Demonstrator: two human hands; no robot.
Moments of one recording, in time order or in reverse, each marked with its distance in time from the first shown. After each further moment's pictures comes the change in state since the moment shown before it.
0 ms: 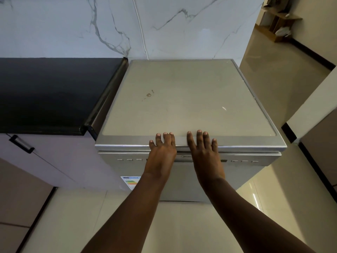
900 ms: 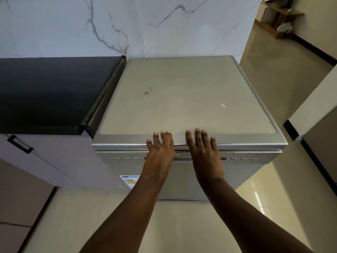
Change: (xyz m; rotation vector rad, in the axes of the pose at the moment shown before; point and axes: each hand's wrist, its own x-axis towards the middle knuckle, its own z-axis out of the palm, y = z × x) left_hand -0.001 0.007 0.017 0.176 0.036 0.014; right_hand -0.001 0.004 0.007 0.041 0.038 -0.016
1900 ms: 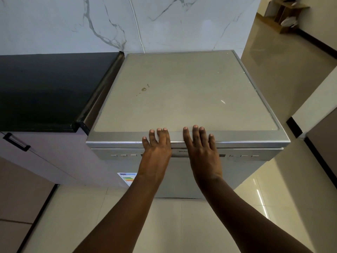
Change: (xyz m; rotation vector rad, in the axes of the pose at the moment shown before) left_hand -0.001 0.005 0.003 0.066 -0.004 -0.026; right_hand 0.002 0.002 0.017 -0.077 0.115 0.032
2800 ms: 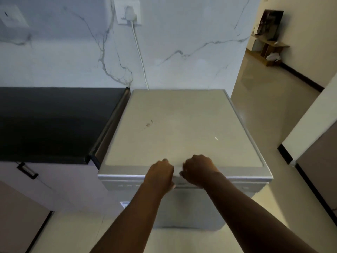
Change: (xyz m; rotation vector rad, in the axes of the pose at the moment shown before) left_hand 0.029 -0.044 -0.070 -0.512 -0.241 0.162; right_hand 0.068 0.013 -0.098 0.017 -0.447 -0.159
